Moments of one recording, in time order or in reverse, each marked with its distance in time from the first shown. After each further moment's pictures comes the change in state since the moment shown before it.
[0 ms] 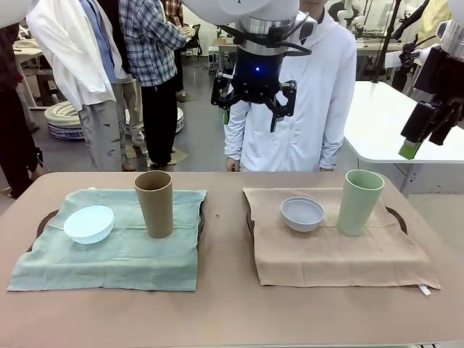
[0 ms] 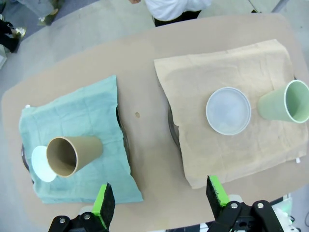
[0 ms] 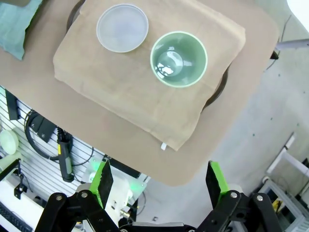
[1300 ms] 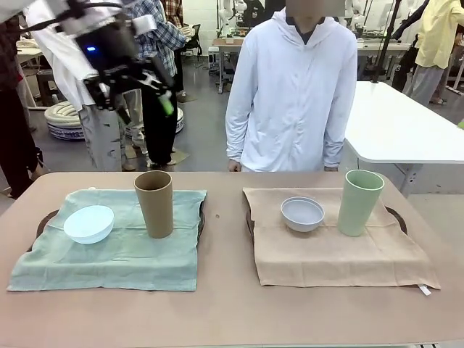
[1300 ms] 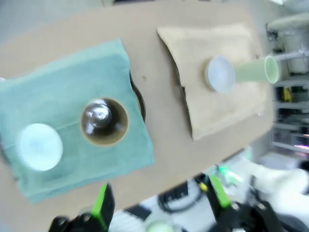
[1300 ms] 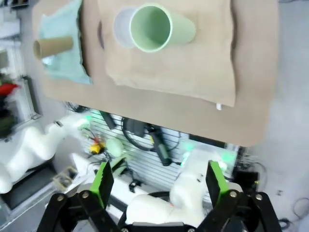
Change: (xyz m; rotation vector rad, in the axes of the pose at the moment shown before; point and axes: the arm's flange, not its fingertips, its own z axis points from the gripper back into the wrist) left arm -0.029 0.288 -0.014 -0.498 0.151 0.065; right arm -0.076 -0.158 0.016 0.557 0.070 -0.566
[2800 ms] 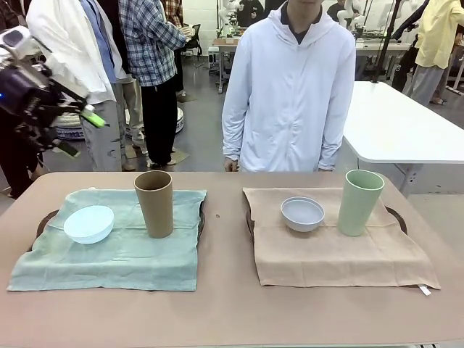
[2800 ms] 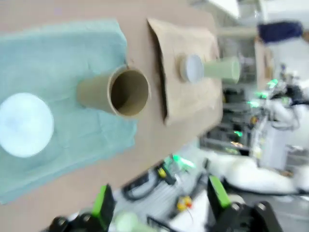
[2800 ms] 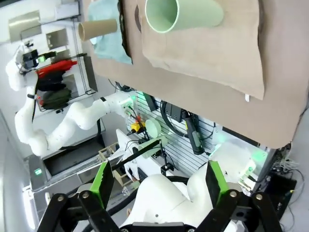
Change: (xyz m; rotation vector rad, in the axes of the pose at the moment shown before) left arm -0.036 0.170 0.005 -0.422 0.065 0.148; right arm -0.006 -0.101 -0.018 0.340 0.091 0.012
